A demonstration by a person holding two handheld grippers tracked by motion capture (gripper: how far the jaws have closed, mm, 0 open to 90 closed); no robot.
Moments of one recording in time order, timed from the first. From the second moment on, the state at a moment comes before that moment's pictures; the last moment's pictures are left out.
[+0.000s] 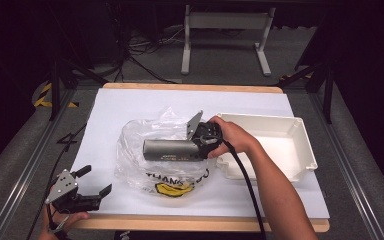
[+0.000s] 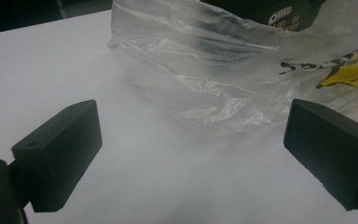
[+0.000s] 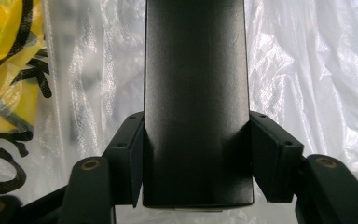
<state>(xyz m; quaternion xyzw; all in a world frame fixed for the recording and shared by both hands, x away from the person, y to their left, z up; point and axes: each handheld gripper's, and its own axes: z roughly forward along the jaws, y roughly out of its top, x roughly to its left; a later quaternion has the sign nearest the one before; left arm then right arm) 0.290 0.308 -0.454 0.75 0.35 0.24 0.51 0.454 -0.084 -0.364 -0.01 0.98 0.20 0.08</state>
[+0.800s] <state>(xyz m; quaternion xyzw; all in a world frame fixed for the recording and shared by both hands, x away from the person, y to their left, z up) 0.290 0.310 -0.454 0.75 0.36 0.23 0.51 0.444 -0.093 -0.327 -0.02 0.97 0.23 0.11</state>
